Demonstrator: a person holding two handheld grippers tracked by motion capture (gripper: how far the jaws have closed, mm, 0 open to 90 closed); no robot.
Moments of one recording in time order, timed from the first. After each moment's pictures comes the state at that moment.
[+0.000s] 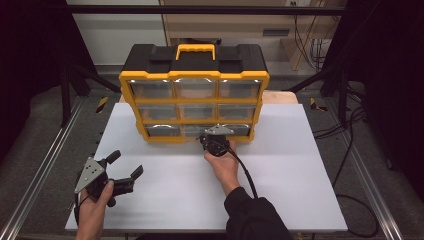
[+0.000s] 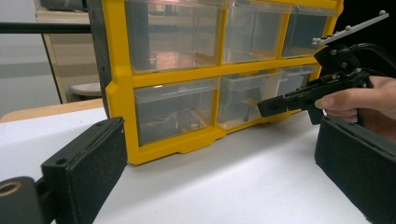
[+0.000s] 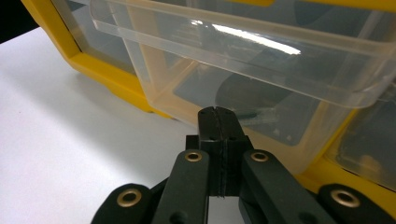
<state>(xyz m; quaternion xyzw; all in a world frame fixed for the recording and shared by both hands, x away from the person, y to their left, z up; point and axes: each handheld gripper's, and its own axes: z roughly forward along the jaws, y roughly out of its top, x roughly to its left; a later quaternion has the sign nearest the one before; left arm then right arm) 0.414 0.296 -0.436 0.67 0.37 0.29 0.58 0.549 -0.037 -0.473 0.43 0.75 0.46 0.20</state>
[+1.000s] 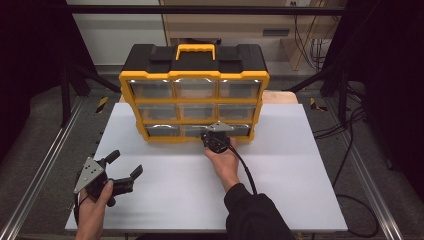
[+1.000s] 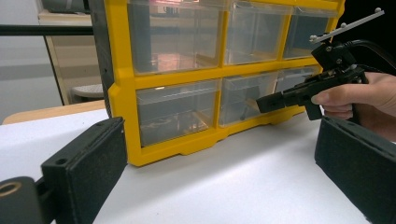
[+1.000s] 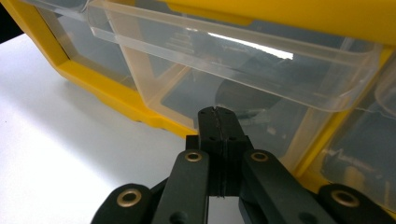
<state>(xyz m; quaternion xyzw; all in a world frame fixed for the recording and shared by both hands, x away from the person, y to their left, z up) 0.415 0.297 -0.436 0.66 0.37 0.29 0.58 0.558 -0.039 -0.469 0.44 0.75 0.46 0.21</state>
